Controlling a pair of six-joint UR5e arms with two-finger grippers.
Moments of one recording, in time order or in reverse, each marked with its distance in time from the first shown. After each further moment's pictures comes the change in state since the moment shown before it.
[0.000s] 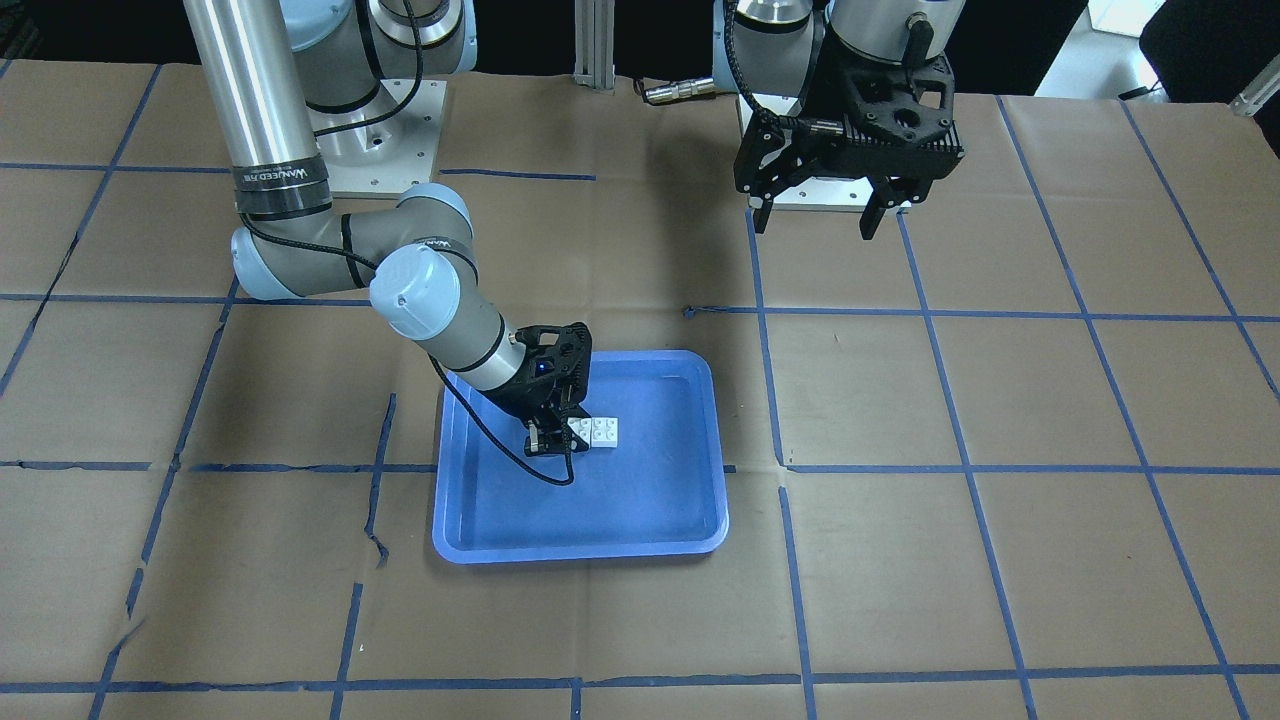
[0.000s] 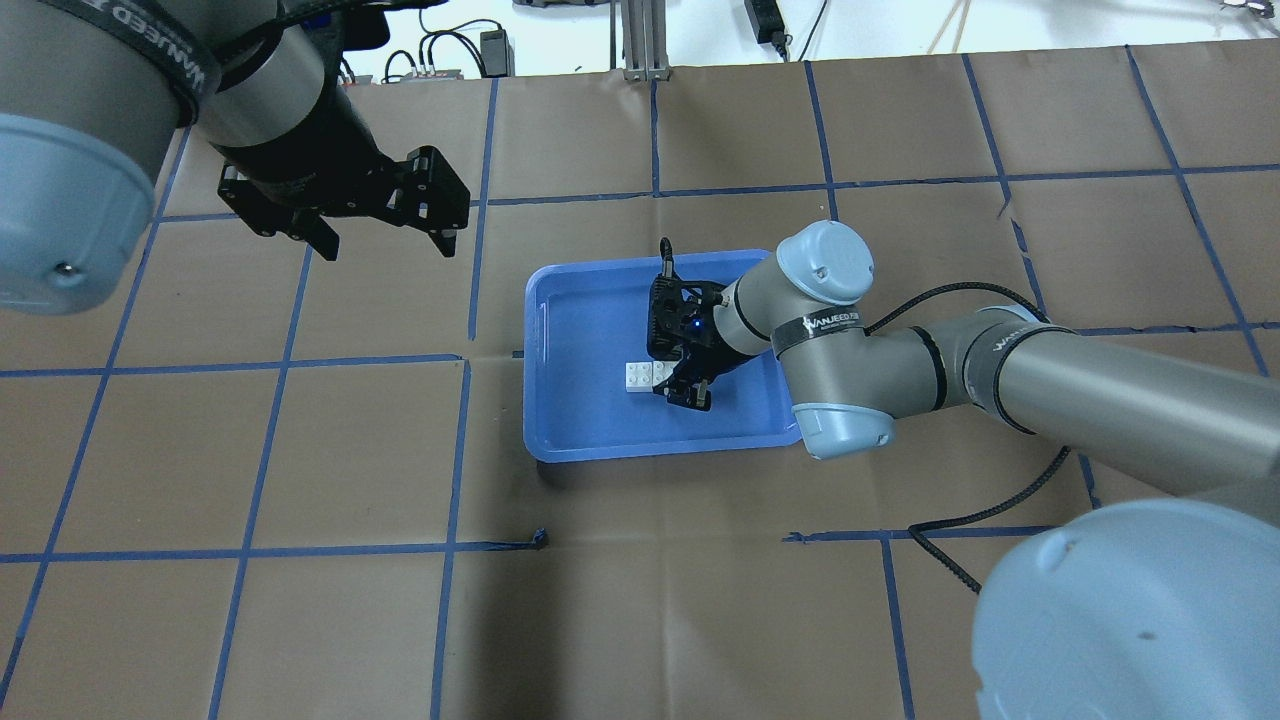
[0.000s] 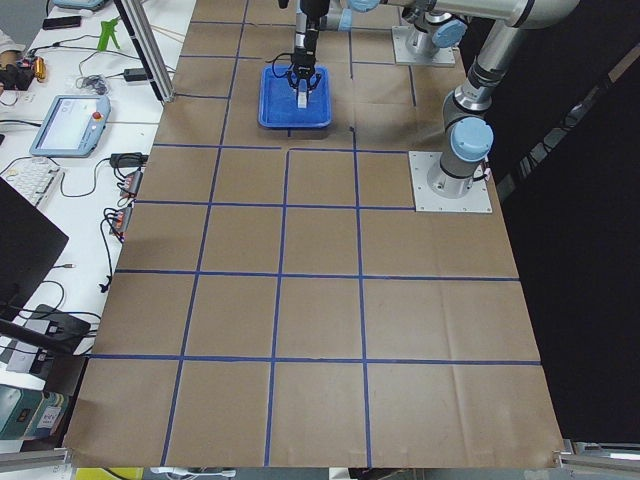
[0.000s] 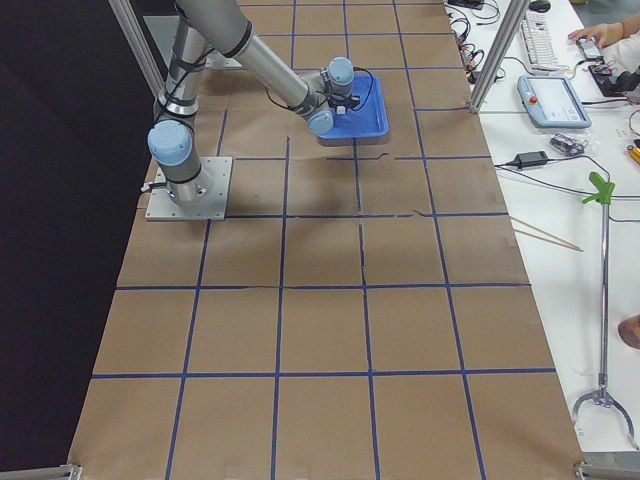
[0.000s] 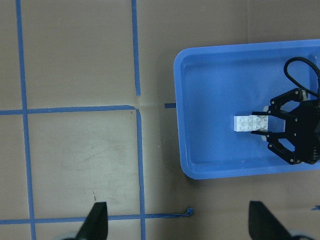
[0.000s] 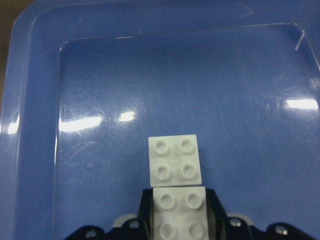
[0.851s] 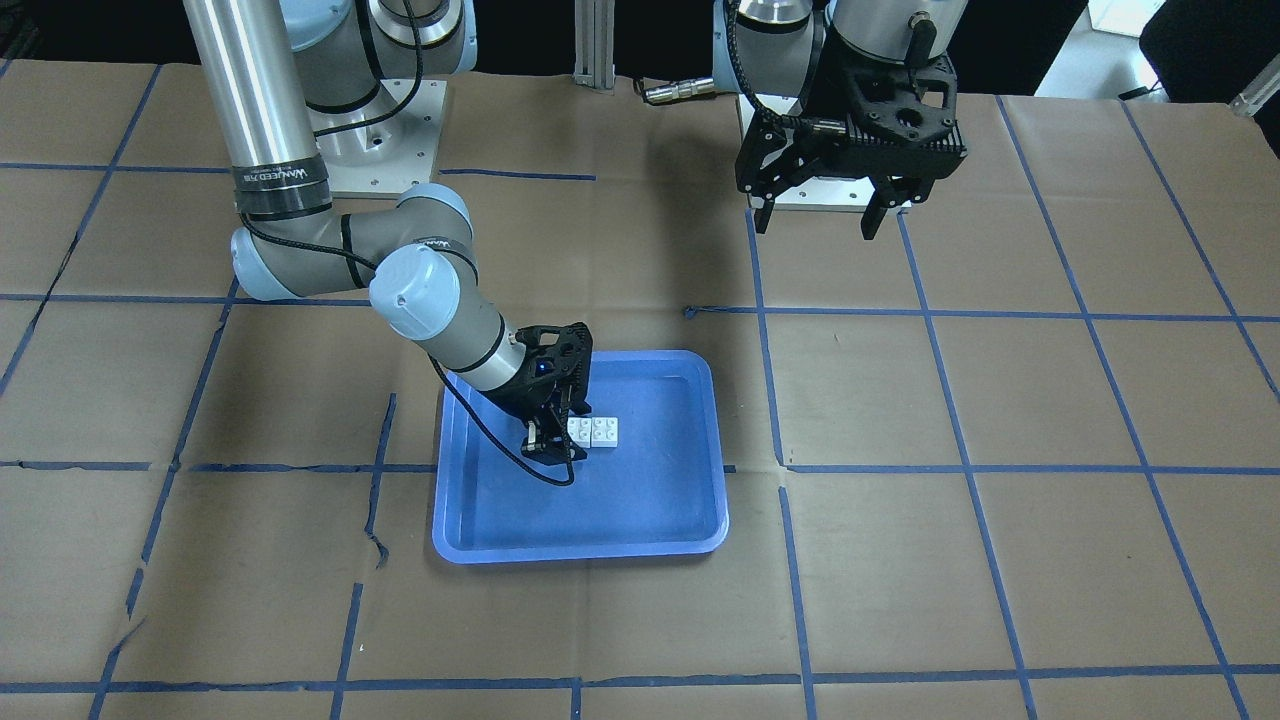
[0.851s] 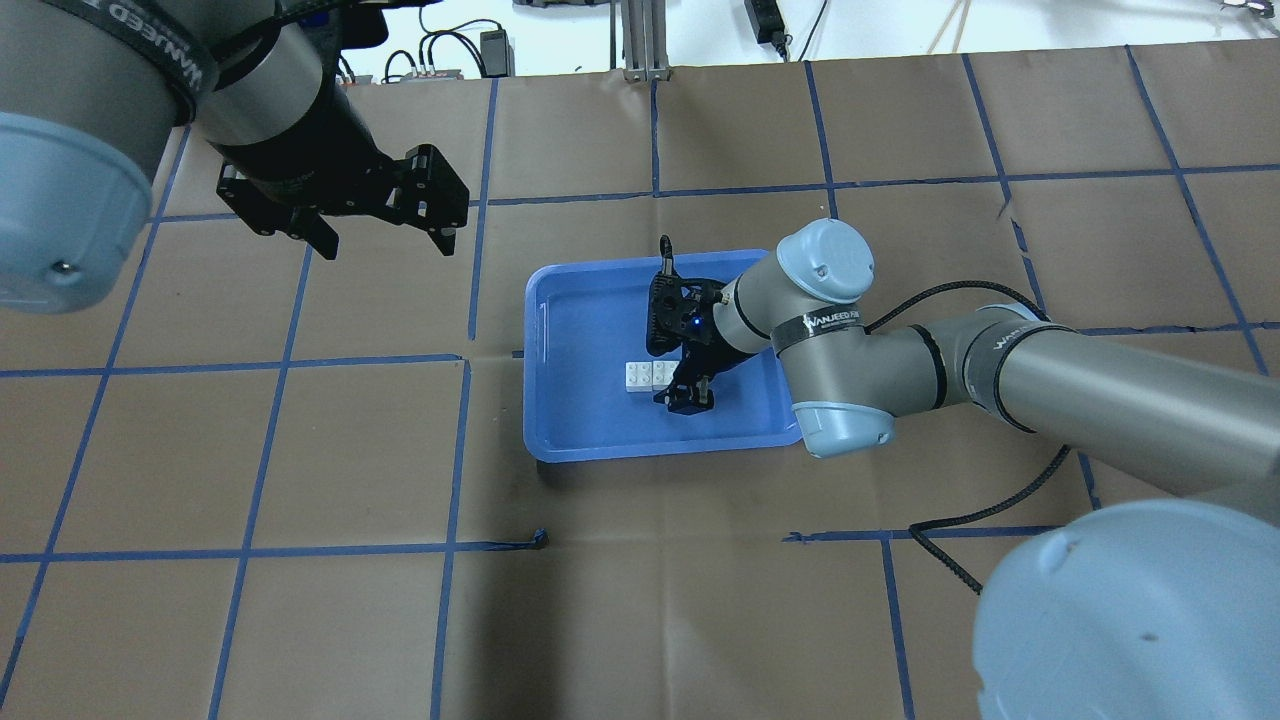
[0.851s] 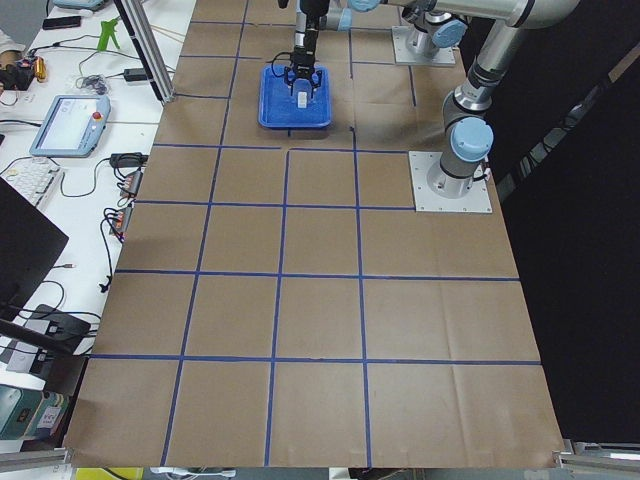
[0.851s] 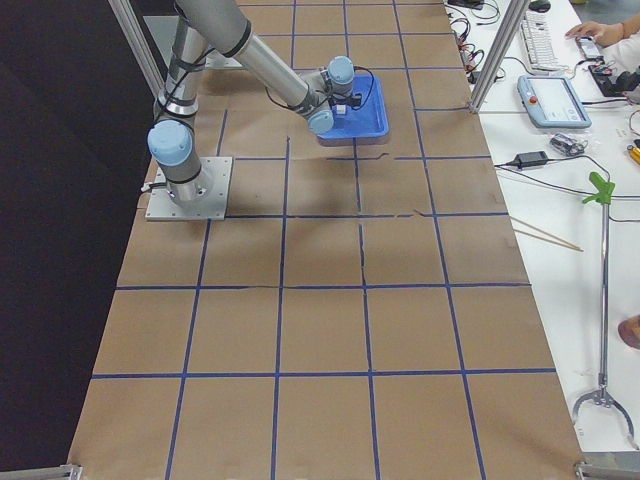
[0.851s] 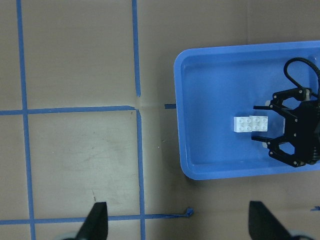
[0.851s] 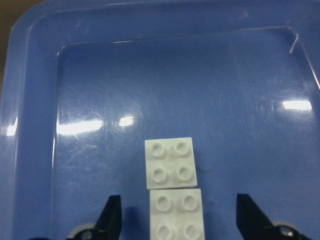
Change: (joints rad) left arm 0.002 0.000 0.002 0.000 -0.004 0.000; right arm 0.000 -0.008 -0.006 0.001 0.000 0.026
